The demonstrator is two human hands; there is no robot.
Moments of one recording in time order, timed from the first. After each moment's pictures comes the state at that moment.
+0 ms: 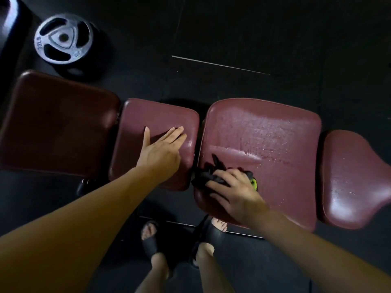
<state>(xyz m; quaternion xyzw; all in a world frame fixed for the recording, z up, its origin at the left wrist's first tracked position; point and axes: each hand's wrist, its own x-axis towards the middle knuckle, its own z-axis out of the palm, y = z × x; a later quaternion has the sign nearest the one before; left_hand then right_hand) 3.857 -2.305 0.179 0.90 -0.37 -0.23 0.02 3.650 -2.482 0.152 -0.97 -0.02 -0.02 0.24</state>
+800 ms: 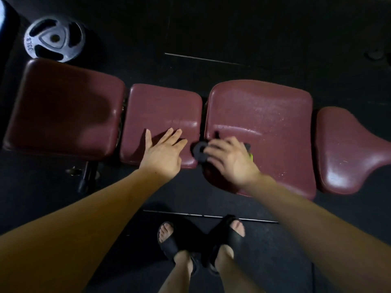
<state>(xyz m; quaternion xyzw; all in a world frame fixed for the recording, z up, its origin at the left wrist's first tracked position) 3.820 -2.256 0.187 0.87 -0.40 -0.27 0.00 3.678 -2.449 0.159 -0.98 0.03 -0.05 0.17</state>
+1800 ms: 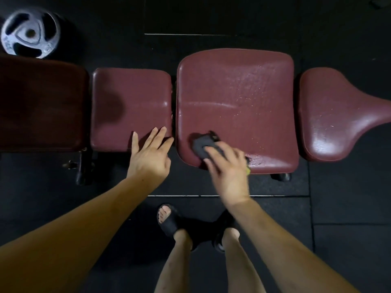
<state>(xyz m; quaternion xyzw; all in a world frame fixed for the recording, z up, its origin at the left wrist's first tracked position) 3.740 -2.268 0.181 0.89 -0.39 -0.22 0.00 3.565 -2.420 0.147 -0.91 0.30 -0.15 0.24</state>
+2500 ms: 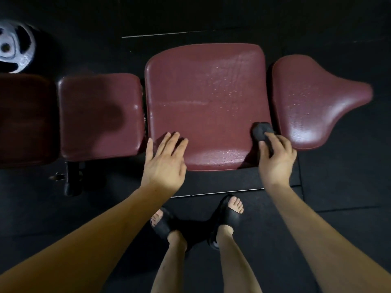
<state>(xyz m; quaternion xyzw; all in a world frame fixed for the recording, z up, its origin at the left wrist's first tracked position) 3.667 -2.339 0.184 0.88 -0.43 -0.21 0.03 3.467 -2.551 0.124 -0.81 0.52 -0.16 0.22</state>
